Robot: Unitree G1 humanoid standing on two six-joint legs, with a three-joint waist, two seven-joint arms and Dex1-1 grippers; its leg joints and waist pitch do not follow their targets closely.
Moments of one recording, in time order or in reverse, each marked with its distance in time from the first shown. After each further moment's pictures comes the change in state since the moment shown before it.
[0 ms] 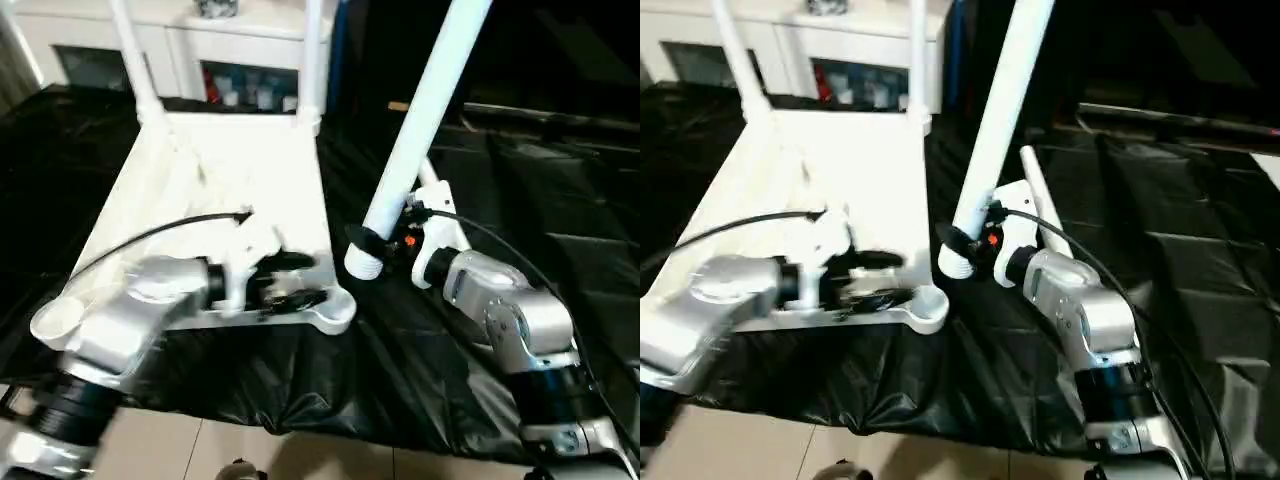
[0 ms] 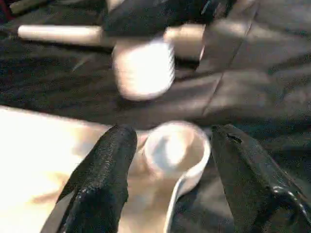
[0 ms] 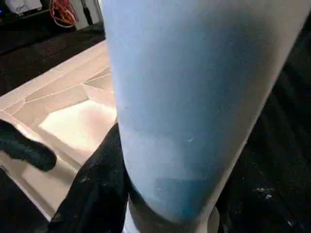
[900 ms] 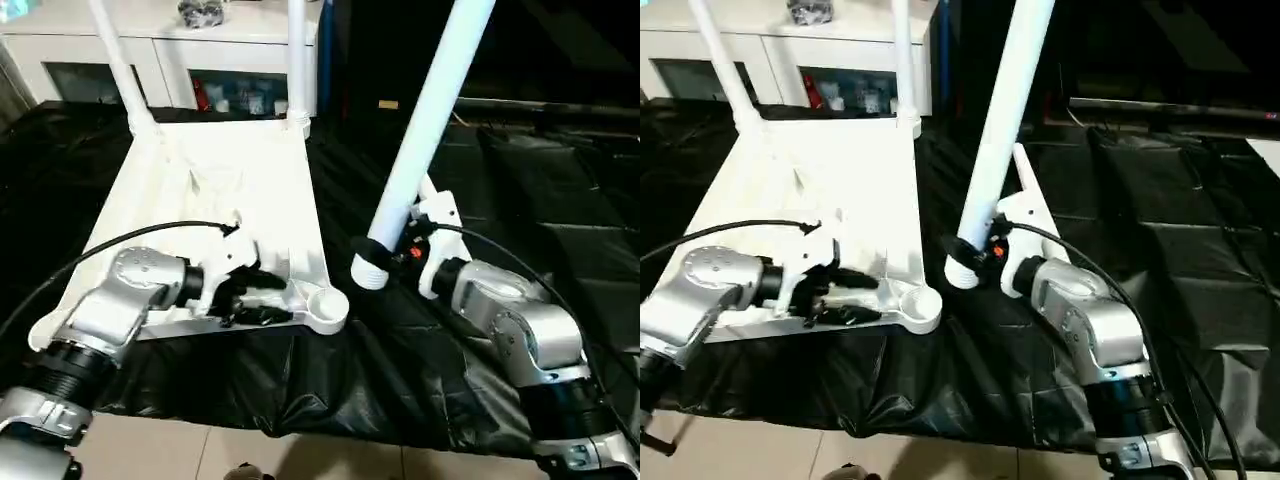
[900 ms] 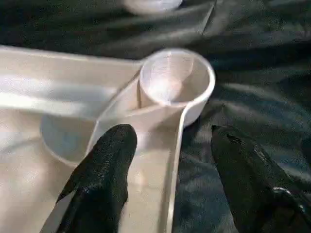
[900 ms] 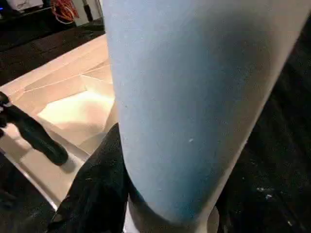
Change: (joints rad) left arm -0.115 0.005 -0.064 0.330 0.091 -0.102 -0.224; right arm 0.031 -0.036 0.034 -0.027 -0.016 -0.002 0.029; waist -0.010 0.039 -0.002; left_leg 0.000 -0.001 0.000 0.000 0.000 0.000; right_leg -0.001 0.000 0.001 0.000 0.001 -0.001
